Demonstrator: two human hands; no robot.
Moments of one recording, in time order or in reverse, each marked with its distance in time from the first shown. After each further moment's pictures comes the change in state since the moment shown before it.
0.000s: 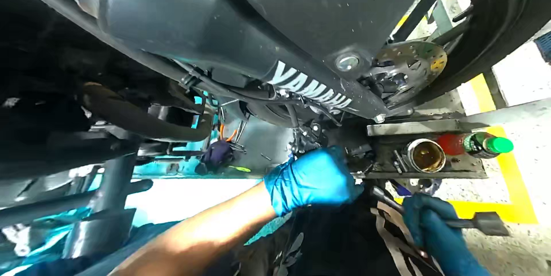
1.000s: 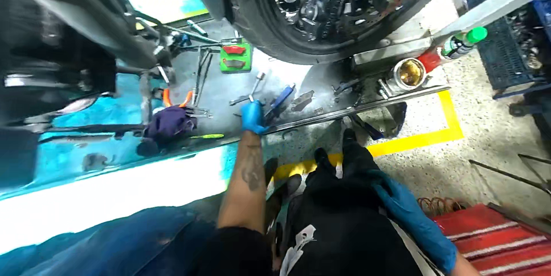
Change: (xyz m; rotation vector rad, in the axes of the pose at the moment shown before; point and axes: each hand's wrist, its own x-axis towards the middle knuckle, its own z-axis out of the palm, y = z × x) left_hand -0.216 -0.041 0.211 -1.101 0.564 -1.870; right_hand -0.203 0.106 0.085 -0.962 0.082 0.861
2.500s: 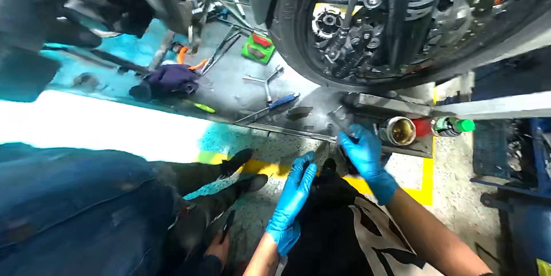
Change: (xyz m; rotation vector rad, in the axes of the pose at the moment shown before) left_hand -0.236 -0.038 0.095 -0.223 -0.265 0.262; right_hand 0.146 -0.139 -0.115 -0.184 0.353 -0.643
